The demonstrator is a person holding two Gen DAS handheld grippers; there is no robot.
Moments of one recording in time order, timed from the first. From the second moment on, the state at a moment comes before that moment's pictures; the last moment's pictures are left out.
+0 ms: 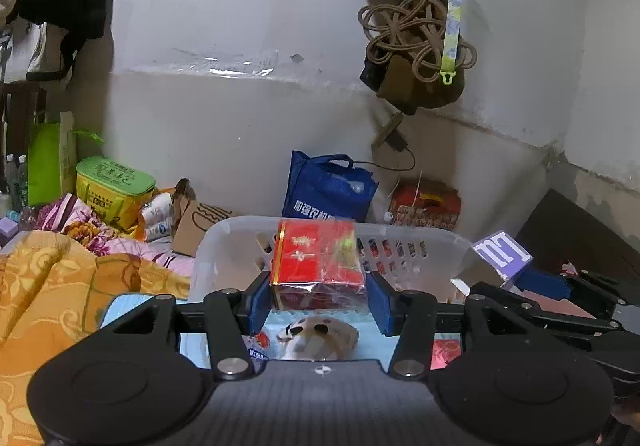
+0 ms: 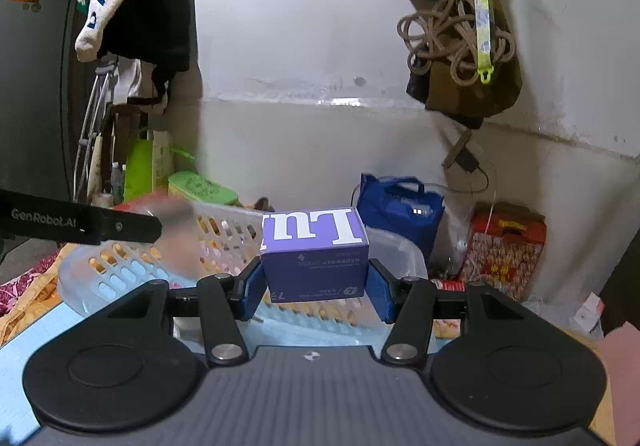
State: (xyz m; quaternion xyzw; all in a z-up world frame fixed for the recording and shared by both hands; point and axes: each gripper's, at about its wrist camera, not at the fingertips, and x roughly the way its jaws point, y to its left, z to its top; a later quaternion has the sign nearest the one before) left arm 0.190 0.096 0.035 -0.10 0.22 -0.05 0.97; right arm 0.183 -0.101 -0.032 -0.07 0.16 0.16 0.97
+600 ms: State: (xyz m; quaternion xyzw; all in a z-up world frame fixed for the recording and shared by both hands) left arm 0.094 0.066 0.003 -0.04 0.18 -0.11 0.98; right arm 0.089 -0.135 -0.078 0.01 0.18 0.16 0.97
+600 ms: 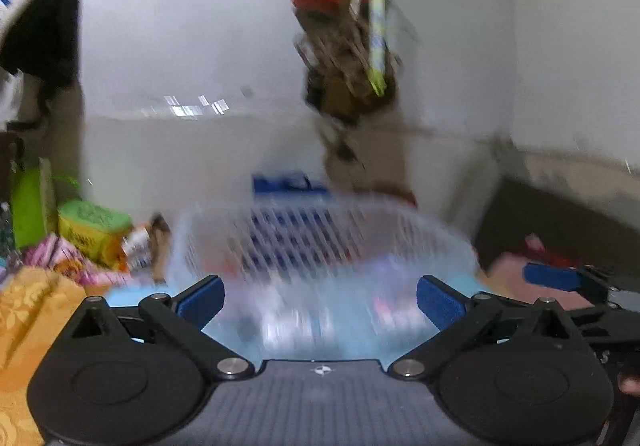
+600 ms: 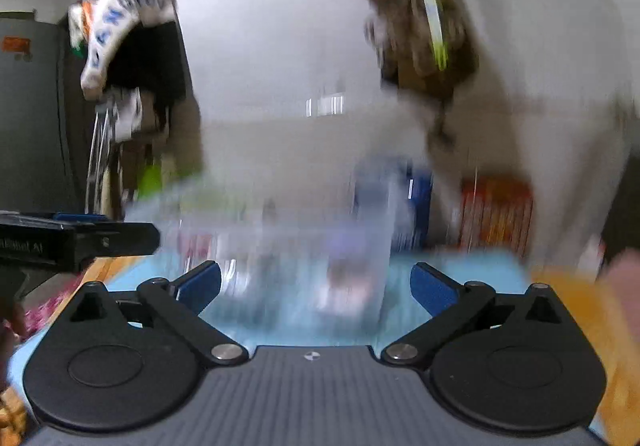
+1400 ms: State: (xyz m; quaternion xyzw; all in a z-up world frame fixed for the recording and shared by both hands) left arm 0.118 0.059 -0.064 -0.02 0.29 -0.09 0.95; right arm 0.078 -0.108 -0.135 -0.07 0.26 0.23 0.93
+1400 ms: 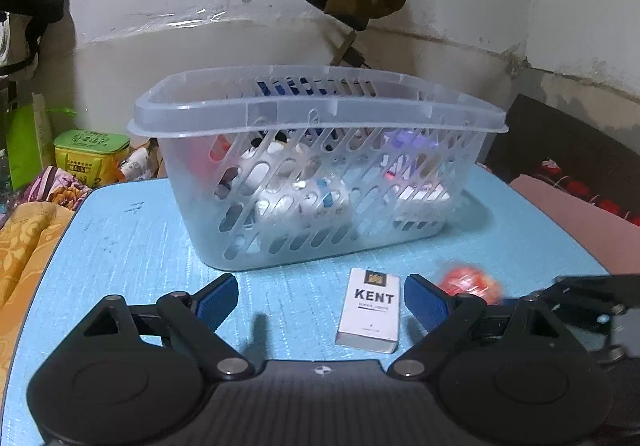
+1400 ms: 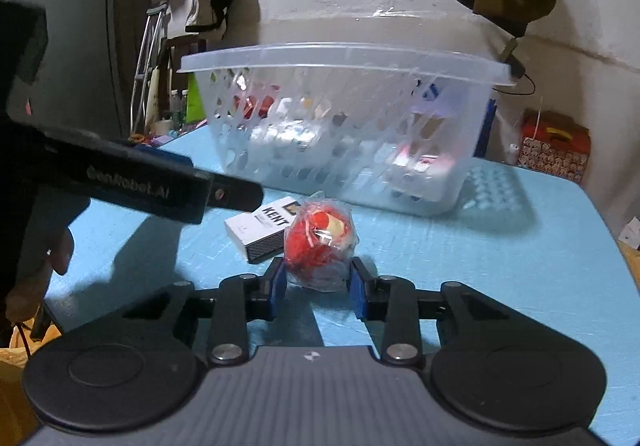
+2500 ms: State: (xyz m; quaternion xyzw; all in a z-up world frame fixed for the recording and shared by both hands) left arm 0.099 0.029 -0.075 0.07 0.25 -0.09 0.96; right arm 0.079 -0.136 -0.131 -0.05 0.26 0.21 0.94
